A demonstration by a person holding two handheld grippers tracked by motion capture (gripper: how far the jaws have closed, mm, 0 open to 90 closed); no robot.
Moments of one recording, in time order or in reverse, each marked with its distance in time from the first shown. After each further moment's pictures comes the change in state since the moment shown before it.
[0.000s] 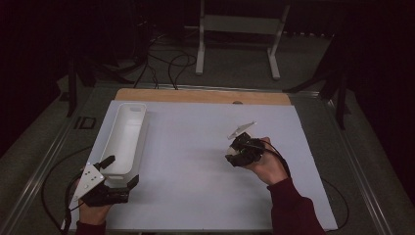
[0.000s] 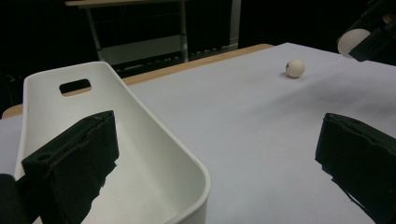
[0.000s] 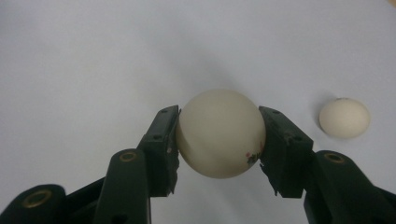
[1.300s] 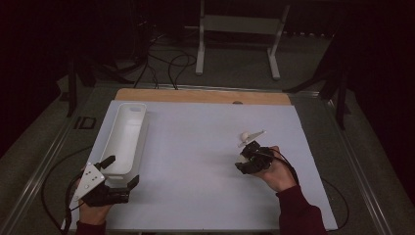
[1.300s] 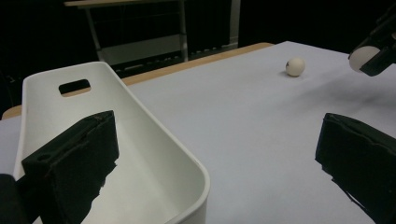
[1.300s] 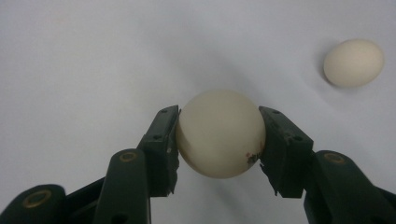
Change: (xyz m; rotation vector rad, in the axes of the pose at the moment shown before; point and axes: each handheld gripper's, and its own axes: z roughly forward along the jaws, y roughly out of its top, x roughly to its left) left arm -0.001 0.000 0.001 0.002 -0.001 0.008; right arm -0.013 -0.039 0.009 0.045 0.002 0.035
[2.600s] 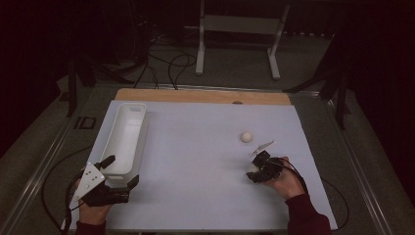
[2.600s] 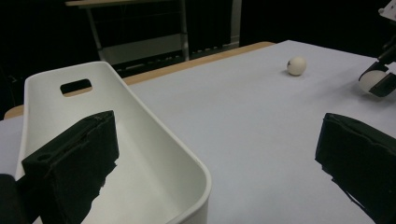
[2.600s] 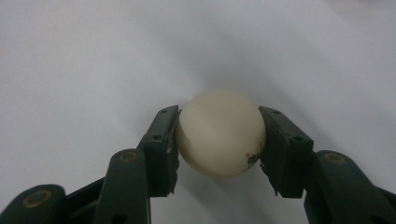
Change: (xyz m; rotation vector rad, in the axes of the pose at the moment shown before) left arm 0.000 0.000 0.000 0.004 0.004 0.004; right arm -0.020 -0.050 0.024 0.079 0.006 0.064
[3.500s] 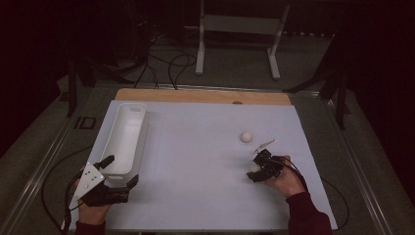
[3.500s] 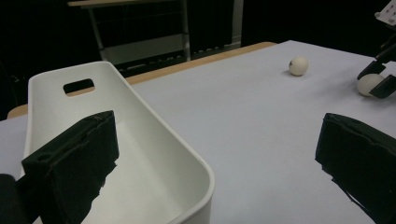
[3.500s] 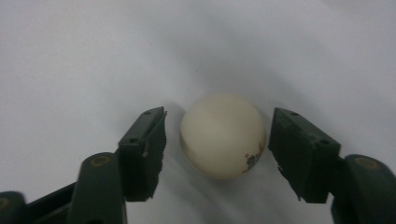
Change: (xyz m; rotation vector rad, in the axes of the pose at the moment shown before) left arm 0.001 0.000 -0.001 0.000 0.007 0.000; right arm -0.009 -0.001 0.006 0.017 -0.003 0.025
